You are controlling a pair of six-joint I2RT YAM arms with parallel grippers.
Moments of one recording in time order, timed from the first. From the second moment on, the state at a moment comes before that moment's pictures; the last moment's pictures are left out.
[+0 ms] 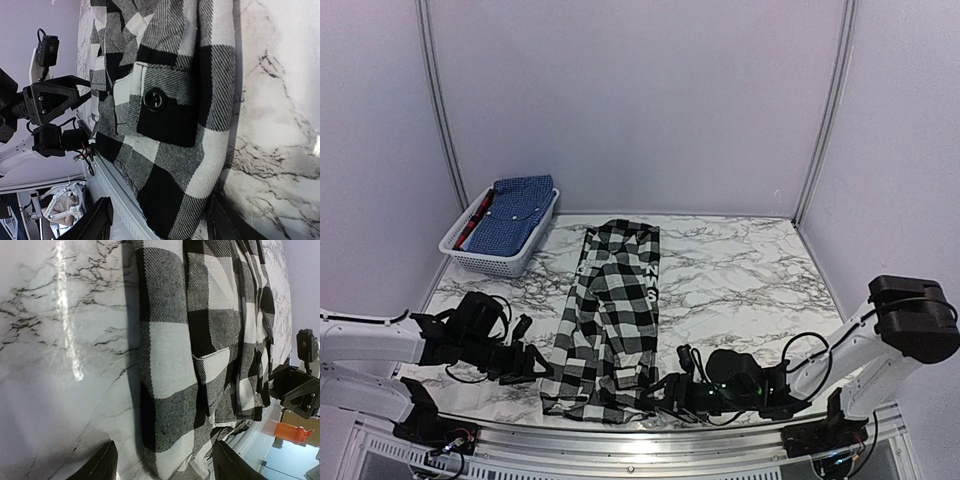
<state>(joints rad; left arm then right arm) -0.68 1.11 0.33 -0.18 0.43 -0.76 1.30 1.56 0.36 0.66 -0.01 1.40</state>
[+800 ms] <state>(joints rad) -0.65 1.41 0.42 0.06 0.59 -0.76 1.17 1.77 0.33 1.05 -0.12 1.49</state>
